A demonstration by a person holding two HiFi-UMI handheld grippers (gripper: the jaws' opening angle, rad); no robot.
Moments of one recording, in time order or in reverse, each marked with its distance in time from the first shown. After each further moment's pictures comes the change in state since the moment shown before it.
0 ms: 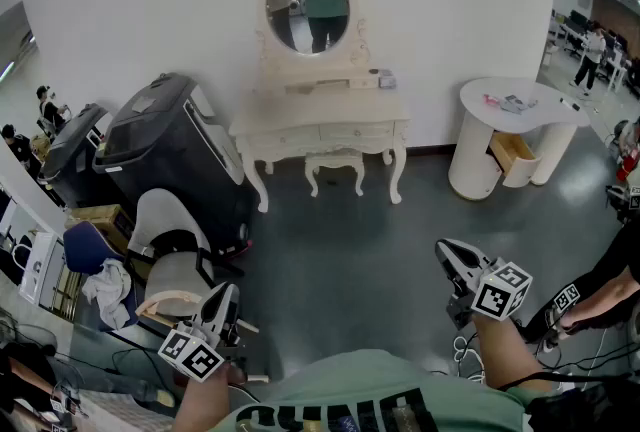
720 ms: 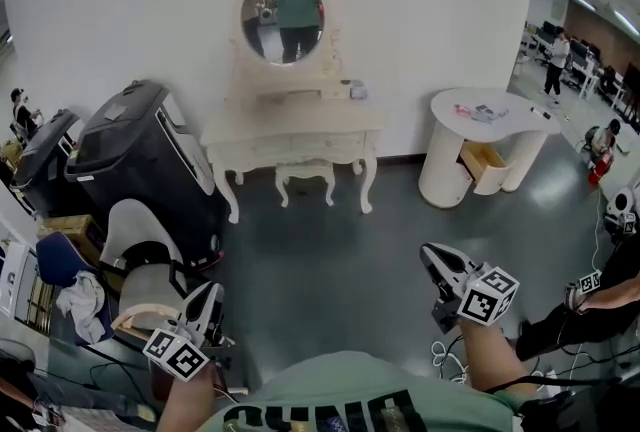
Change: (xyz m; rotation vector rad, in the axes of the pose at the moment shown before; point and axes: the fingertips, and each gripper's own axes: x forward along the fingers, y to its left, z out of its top) left arm 0.023 0.008 0.010 -0.015 0.005 -0.078; right arm -0.007 0.011 0.015 -0.023 -0.038 -0.039
